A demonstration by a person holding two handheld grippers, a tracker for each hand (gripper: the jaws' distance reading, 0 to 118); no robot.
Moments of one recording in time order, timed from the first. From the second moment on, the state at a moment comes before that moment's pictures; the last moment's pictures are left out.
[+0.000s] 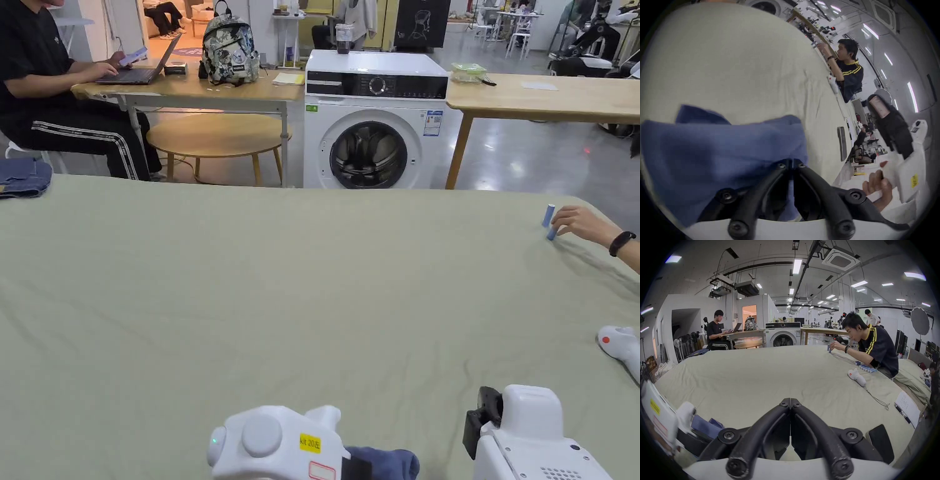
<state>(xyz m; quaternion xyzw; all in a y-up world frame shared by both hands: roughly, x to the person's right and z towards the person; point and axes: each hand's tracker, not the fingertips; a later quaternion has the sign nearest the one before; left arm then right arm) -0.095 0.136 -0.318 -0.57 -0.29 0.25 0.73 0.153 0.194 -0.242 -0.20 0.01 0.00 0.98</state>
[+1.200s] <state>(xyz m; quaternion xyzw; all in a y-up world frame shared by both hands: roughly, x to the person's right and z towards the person) -0.198 0.232 -0.211 -0.10 0.06 -0.02 0.99 0.102 0.225 -0.247 -0.08 0.03 0.00 1.00</state>
